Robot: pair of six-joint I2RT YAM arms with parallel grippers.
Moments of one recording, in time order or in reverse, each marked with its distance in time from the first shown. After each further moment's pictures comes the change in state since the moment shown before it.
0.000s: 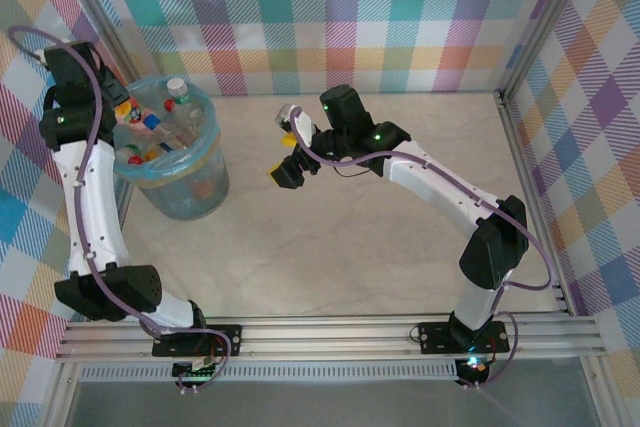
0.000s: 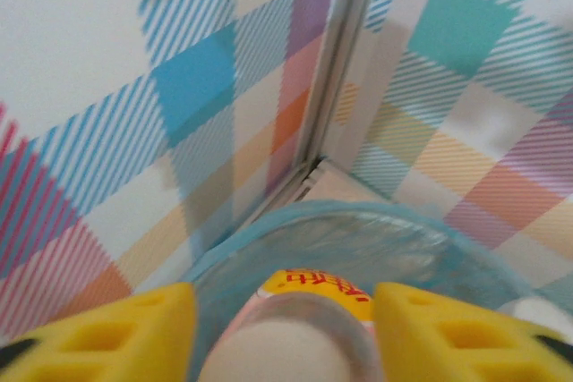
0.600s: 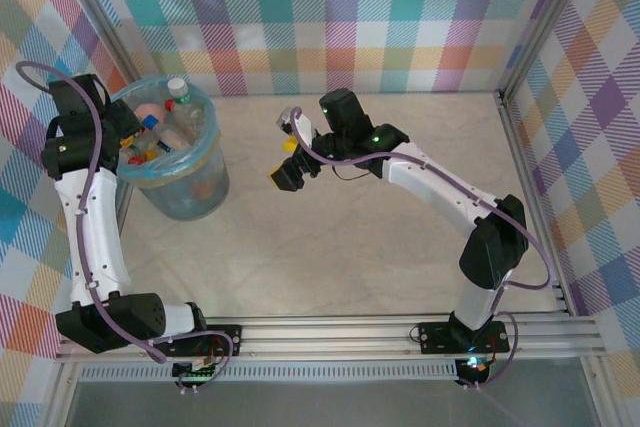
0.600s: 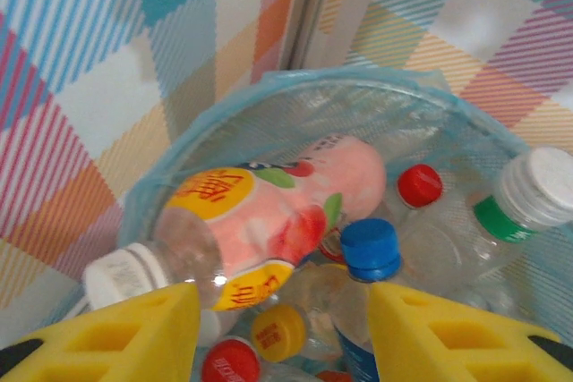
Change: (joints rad) left arm 0.031 -0.150 -0.203 -0.056 0.140 -0.011; right arm 0.000 0.000 -0.024 -0.002 -0.011 0.053
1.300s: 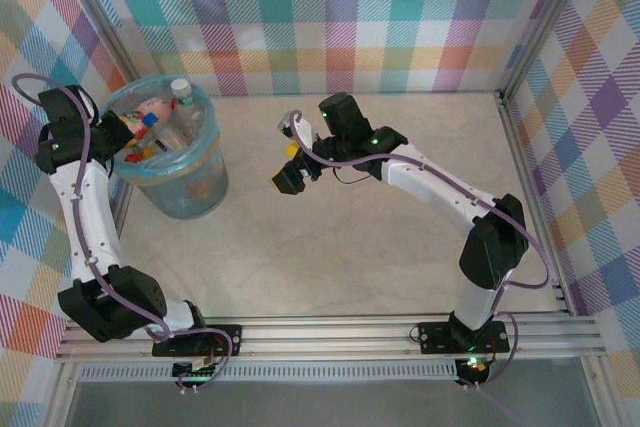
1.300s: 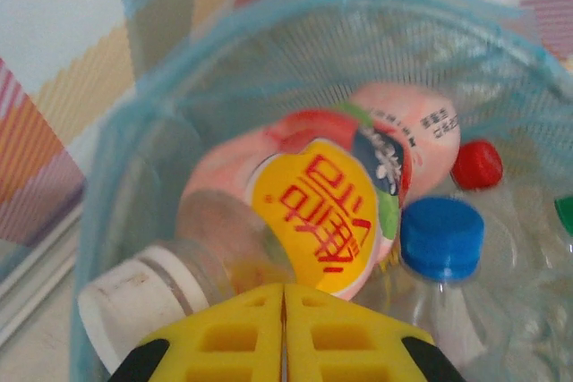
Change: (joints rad) left arm 0.136 0.061 -0.108 0.035 0.271 -0.013; right arm 0.000 0.000 -0.030 0.000 0.004 0.019
